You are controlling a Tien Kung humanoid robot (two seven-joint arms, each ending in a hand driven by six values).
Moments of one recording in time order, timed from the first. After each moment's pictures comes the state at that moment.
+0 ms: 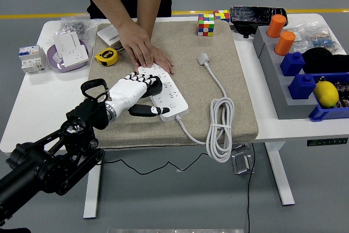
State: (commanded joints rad) left arm -0.51 0.15 -0.85 -1.13 2.27 -0.02 0.18; right arm 0.18 -0.34 0.14 0.40 0.07 -0.28 -0.20
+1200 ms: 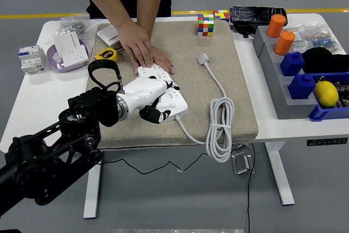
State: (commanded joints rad) left arm -0.53 0.21 -0.80 -1.55 2.06 -0.39 0.46; right arm 0.18 -0.35 0.13 0.40 0.08 -0.29 -0.20
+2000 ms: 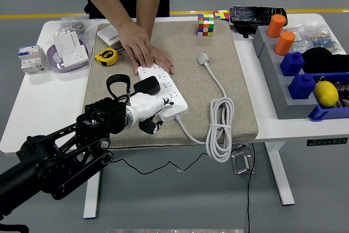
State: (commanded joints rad) left arm -0.57 0.17 -0.72 -1.34 2.09 -0.37 0.40; right arm 0.18 -0.35 0.12 0.40 0.08 -0.29 -0.20
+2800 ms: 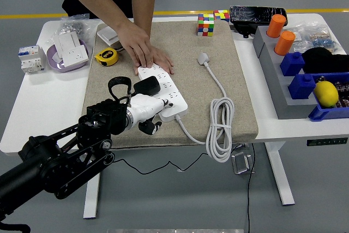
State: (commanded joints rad) left arm -0.58 0.16 -0.70 -1.30 2.11 -0.35 0.38; right arm 0.18 -0.35 0.13 0.40 0.08 -0.29 -0.20
